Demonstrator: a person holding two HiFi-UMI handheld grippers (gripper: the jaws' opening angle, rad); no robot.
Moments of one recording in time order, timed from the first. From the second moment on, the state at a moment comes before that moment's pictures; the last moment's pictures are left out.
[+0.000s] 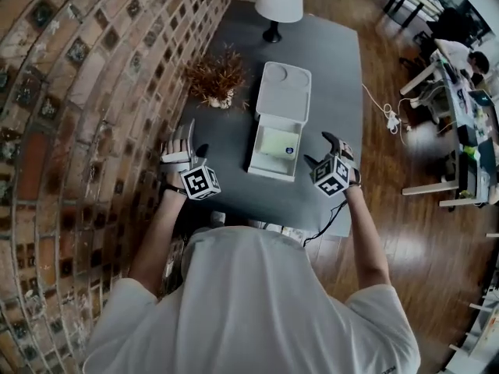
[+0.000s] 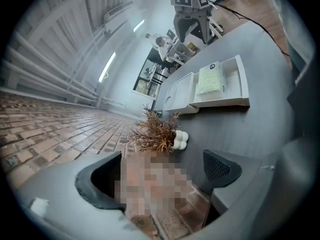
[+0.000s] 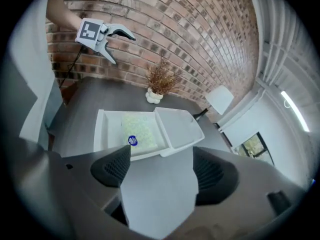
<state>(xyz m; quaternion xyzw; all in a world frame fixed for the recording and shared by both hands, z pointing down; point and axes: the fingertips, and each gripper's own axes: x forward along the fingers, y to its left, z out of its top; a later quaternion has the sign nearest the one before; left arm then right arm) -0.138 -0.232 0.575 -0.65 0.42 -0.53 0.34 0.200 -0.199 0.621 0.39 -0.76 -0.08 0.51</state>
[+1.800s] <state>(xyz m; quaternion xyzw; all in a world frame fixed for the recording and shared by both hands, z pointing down) -0.091 -0.195 0.600 -0.84 0.46 -0.28 -0.03 0.086 -0.237 0.781 0.11 -0.74 -0.03 0.66</state>
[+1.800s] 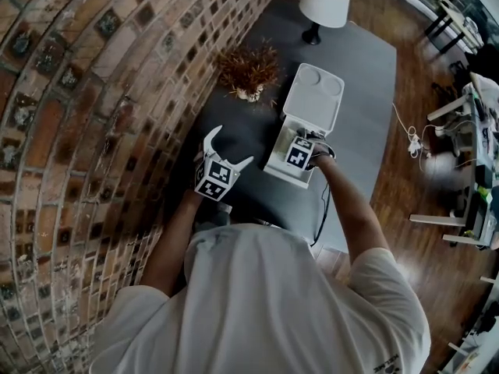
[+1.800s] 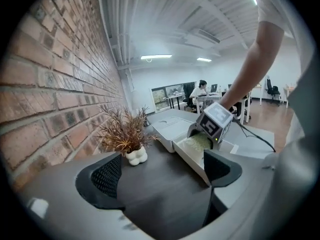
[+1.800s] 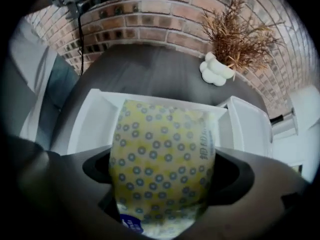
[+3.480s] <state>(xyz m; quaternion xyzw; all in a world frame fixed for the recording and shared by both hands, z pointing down) -0.034 -0.223 0.520 -0.90 0.41 -0.04 -0.12 0.145 -0.214 0.549 0.46 -0.85 0.12 0.23</state>
